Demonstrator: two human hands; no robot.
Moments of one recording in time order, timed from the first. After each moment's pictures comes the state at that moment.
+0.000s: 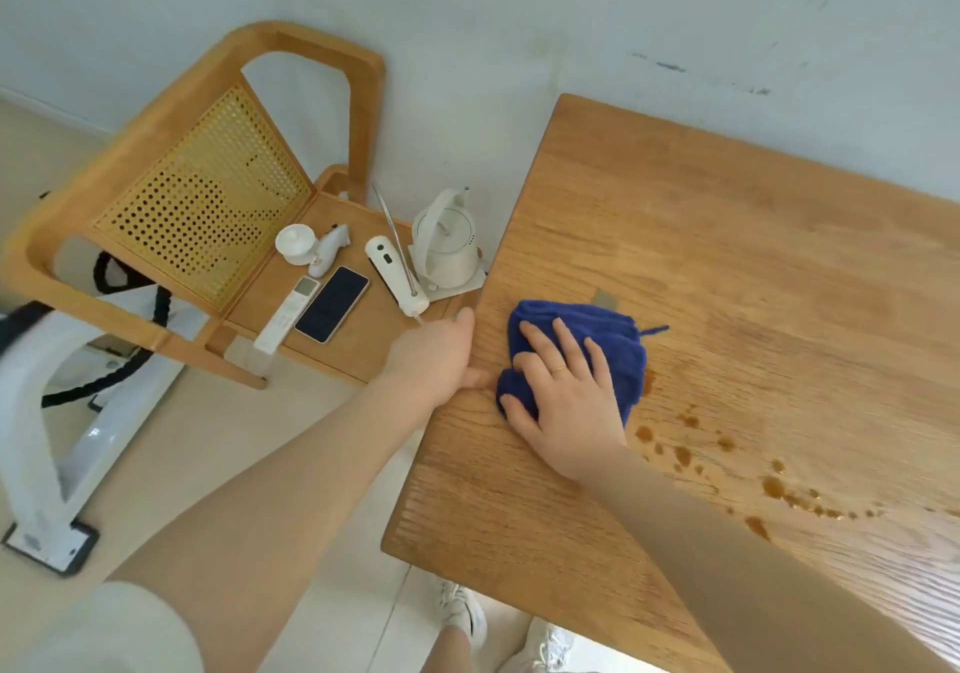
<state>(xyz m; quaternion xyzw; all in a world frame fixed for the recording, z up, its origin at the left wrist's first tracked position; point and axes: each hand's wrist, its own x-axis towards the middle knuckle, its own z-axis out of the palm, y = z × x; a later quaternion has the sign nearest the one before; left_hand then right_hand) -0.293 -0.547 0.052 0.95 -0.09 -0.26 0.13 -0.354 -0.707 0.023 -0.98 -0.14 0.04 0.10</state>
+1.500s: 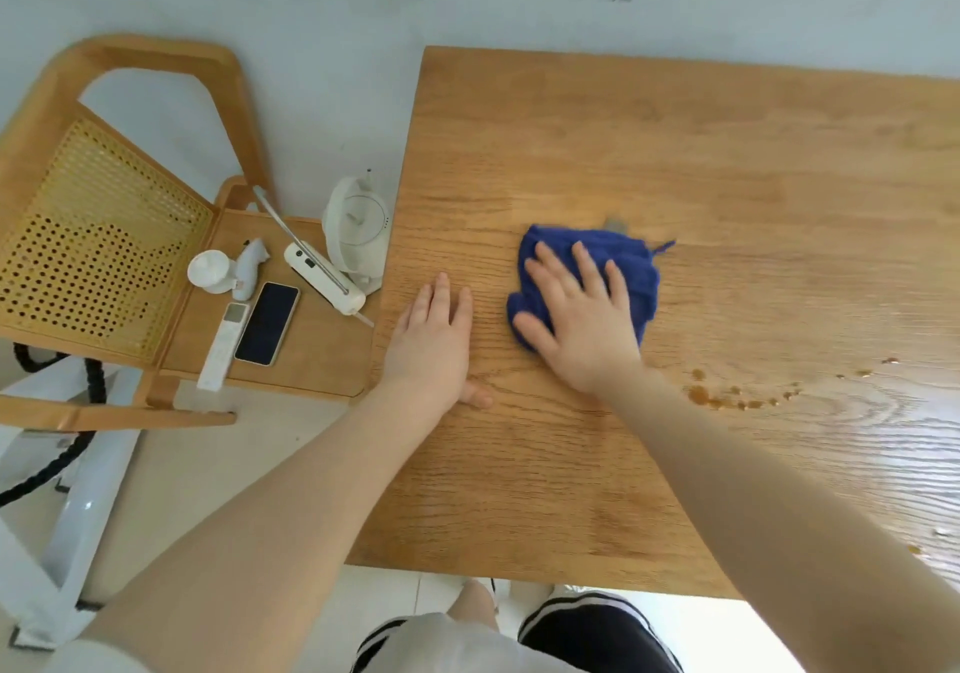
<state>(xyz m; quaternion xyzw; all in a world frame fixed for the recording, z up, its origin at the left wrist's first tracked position) -0.310 -0.621 0.064 0.93 -0.20 -0.29 -0.01 -0.339 -0.792 0.026 -0.99 0.01 0.06 0.09</state>
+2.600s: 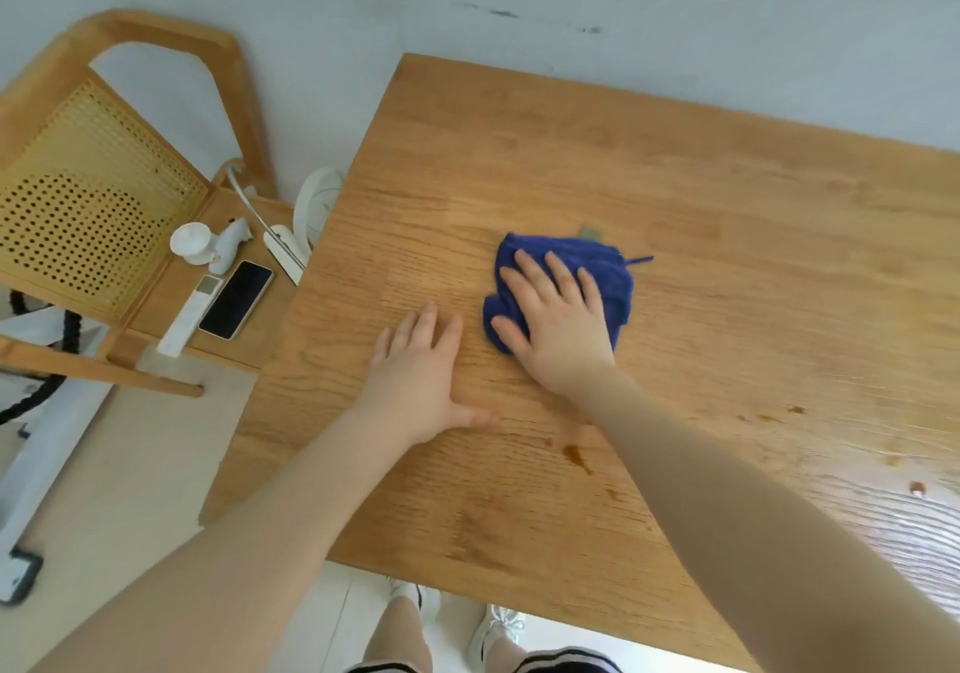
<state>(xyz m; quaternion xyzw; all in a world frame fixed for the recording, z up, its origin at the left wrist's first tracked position) -0.367 -0.696 0.066 0.95 -0.13 -0.28 0.06 -0.349 -0.867 0.021 -0.99 -0.07 0.05 0.07</state>
